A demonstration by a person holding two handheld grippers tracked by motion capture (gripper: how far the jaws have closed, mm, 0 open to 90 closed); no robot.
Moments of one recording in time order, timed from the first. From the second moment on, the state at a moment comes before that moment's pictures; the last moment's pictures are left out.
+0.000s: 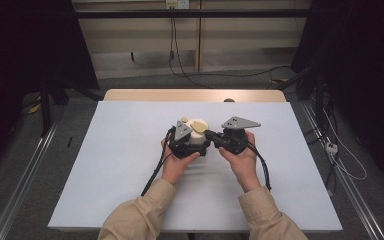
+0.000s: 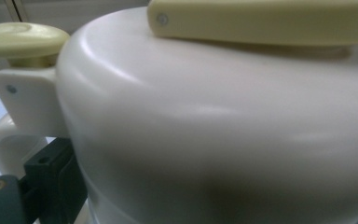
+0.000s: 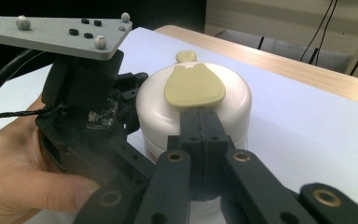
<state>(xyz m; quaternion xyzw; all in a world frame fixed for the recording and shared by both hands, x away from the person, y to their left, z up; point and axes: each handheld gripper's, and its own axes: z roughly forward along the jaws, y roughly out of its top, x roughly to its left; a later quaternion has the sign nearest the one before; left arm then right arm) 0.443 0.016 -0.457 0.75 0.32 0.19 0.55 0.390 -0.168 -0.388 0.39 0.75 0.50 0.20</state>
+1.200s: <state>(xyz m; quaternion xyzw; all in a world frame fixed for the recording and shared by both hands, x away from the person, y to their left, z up) 0.443 0.016 -0.458 0.75 0.33 0.19 0.55 0.396 -0.163 -0.376 0.39 0.74 0.51 0.20</state>
